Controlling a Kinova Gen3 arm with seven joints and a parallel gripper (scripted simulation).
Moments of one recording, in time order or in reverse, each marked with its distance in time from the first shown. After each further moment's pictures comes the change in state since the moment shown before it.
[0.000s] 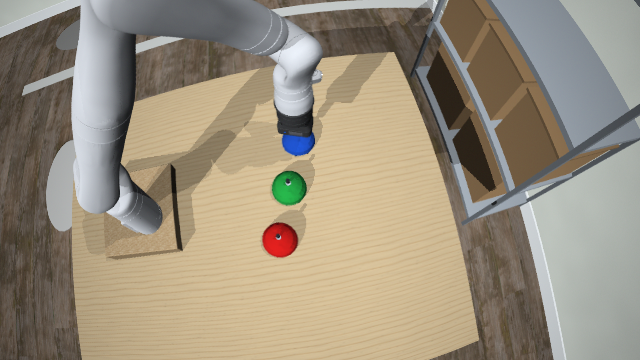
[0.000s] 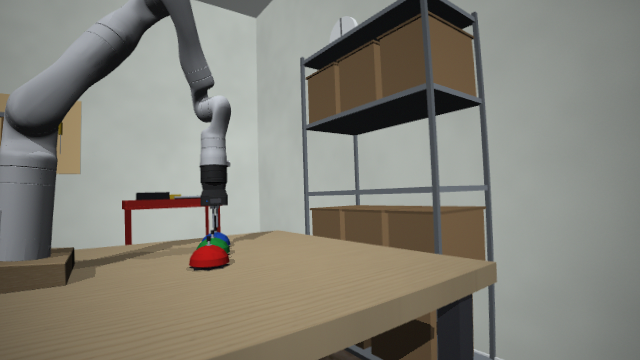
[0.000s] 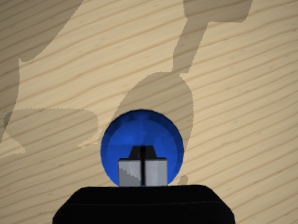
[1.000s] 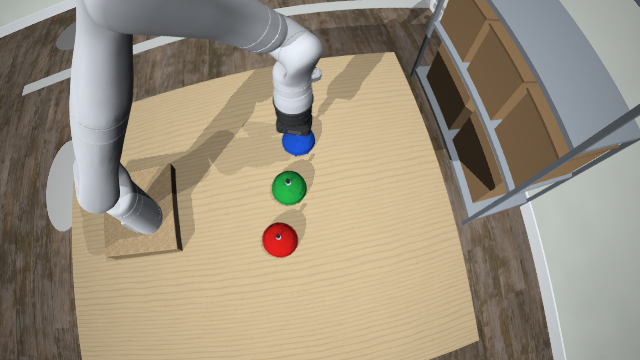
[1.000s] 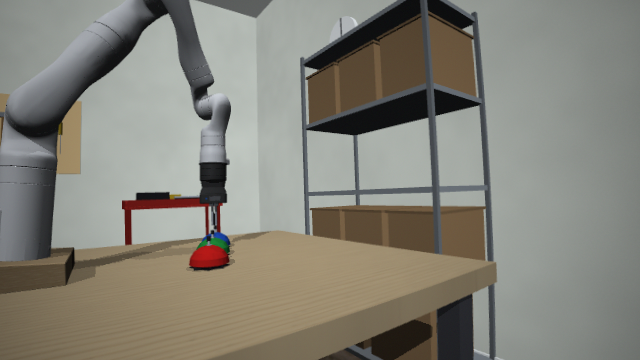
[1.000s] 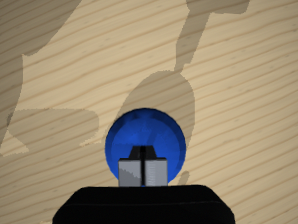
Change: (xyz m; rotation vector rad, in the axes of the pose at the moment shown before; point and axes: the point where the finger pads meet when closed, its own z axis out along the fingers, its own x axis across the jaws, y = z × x) arm -0.003 0.001 -0.007 -0.005 -0.008 -0.001
